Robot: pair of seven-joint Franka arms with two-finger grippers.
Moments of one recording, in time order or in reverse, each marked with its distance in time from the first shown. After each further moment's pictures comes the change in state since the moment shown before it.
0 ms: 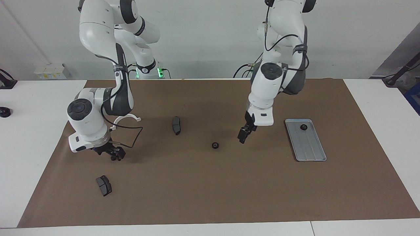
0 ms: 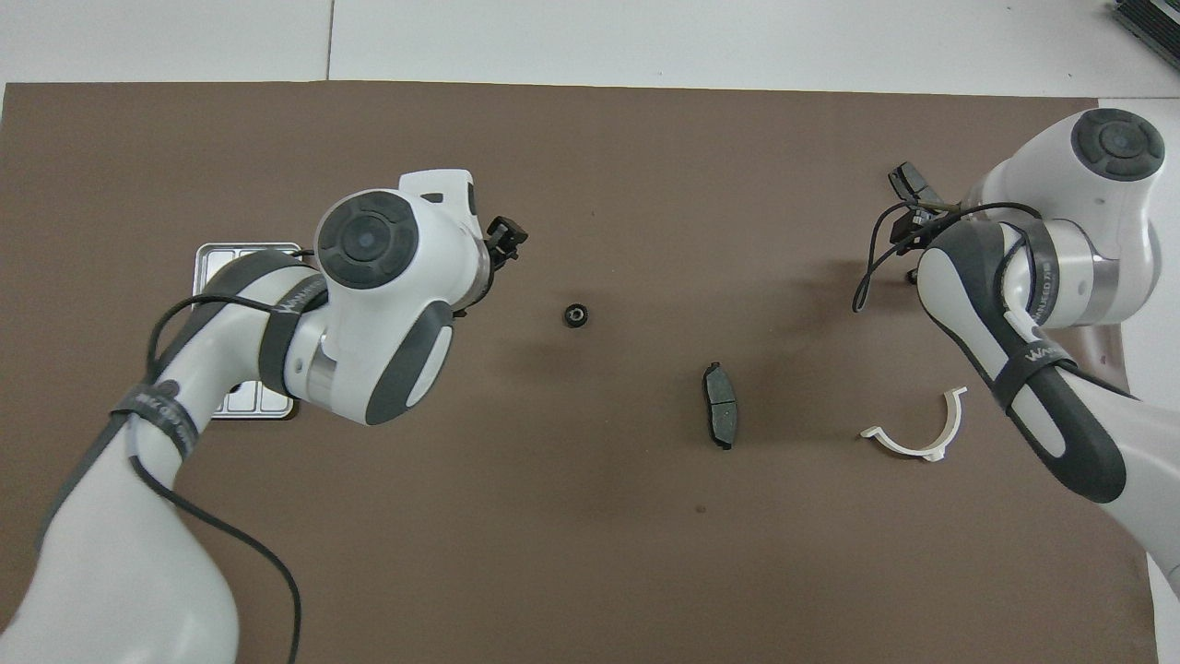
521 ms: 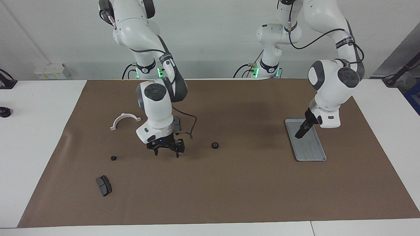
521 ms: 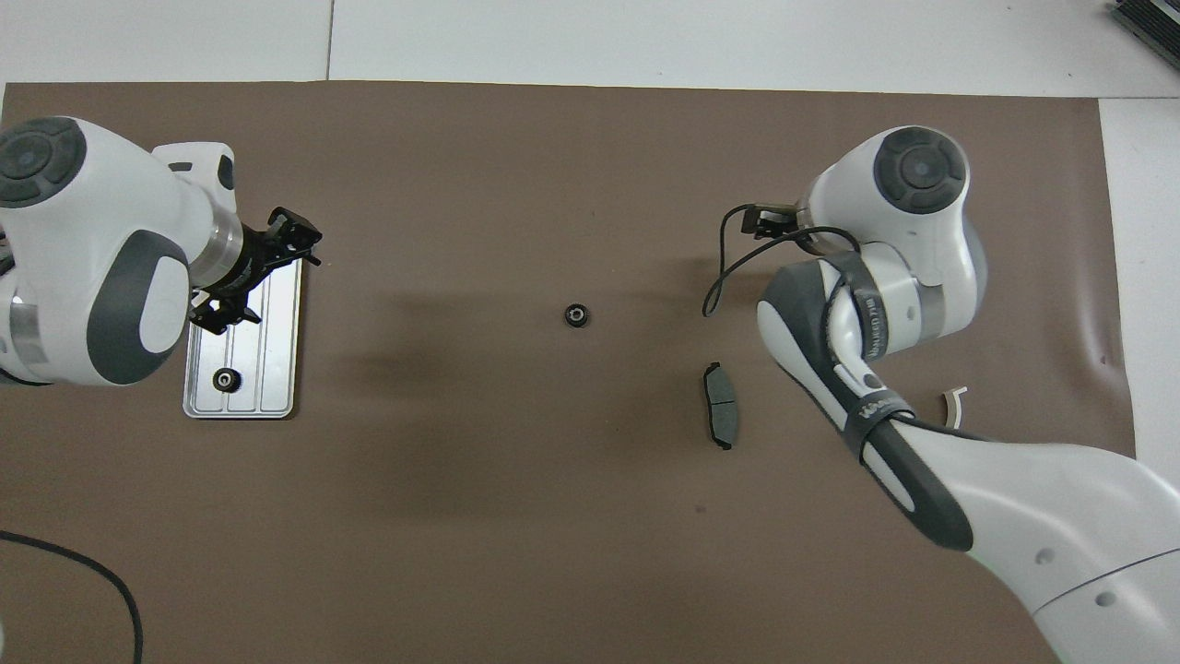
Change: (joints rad) left arm 0.361 -0.067 0.003 -0.160 0.000 -0.025 0.393; right arm 0.360 -0.004 0.007 -0.006 0.007 0.160 0.211
